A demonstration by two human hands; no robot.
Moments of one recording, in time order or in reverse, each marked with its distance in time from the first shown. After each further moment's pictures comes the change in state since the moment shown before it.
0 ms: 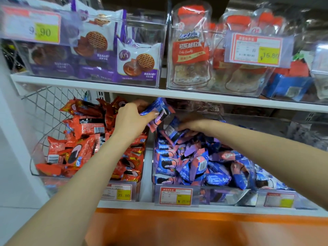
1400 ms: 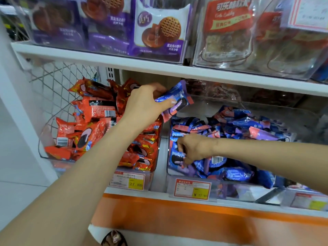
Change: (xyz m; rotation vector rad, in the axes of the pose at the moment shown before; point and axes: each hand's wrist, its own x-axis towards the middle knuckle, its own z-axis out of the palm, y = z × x) left_hand 0.002 -0.012 -0.004 0.034 -0.064 0.076; right_hand -0.019 0.010 0.075 -0.747 -0.352 -0.272
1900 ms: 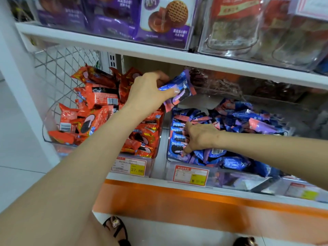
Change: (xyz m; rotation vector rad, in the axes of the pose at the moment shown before) left_hand -0.005 0.003 -0.002 -0.016 -0.001 -0.012; right_hand -0.008 -0.001 0.002 -0.158 0.088 0.236
